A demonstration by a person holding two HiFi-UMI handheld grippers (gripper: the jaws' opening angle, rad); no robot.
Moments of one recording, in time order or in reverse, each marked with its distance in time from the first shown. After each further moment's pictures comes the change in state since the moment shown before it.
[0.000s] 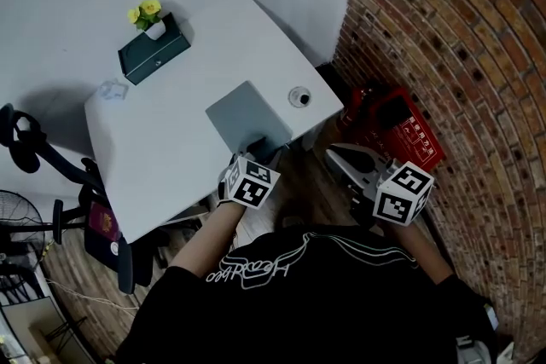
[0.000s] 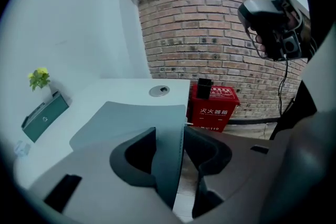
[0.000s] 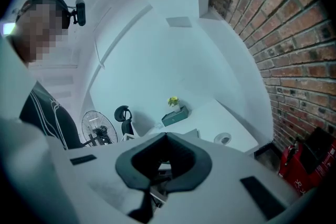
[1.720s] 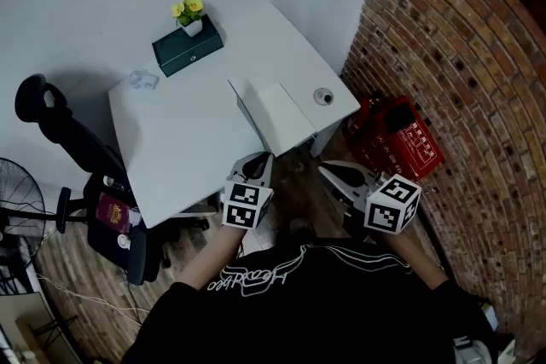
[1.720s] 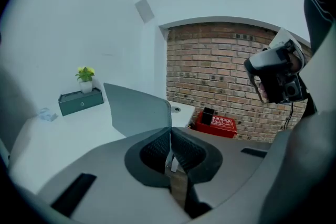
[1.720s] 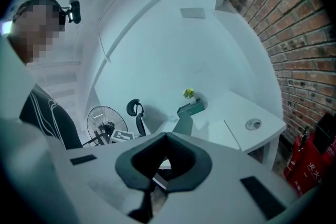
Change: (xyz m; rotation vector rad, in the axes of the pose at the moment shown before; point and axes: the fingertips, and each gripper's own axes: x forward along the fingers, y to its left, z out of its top) left arm -0.153 0.025 -0.032 -0.248 -0.283 0.078; right arm 0.034 0.132 -0.034 0.005 0.058 0.028
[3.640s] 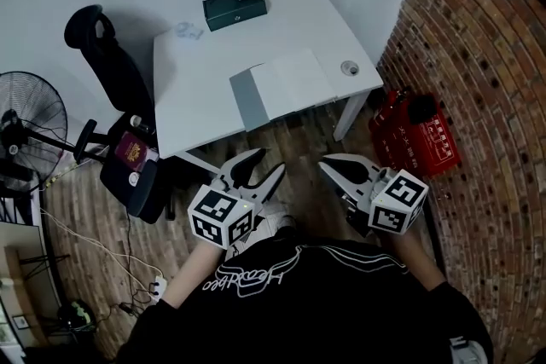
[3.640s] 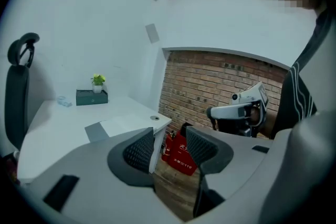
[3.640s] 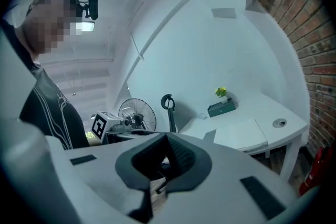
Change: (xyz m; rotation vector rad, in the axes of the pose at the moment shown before) left arm -0.184 -0.109 0.010 -0.179 -0.123 -0.038; right arm -0.063 0.109 -0.051 -0.155 0.023 0.280
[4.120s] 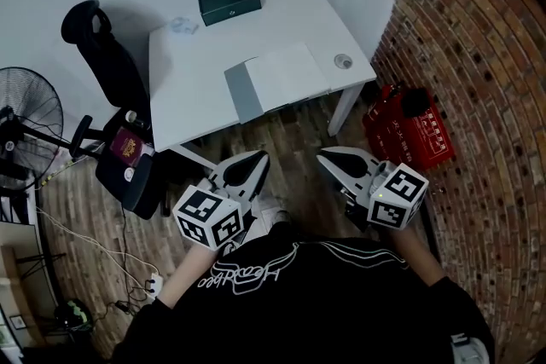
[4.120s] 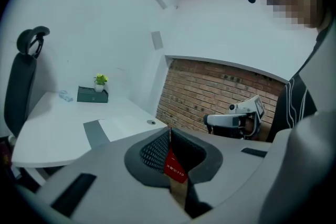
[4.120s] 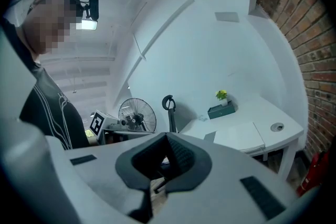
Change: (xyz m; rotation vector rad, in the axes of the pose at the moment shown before) left arm -0.024 -0.013 0.009 -0.091 -0.074 -0.017; right arm -0.012 0.012 0.007 -0.026 -0.005 -0.011
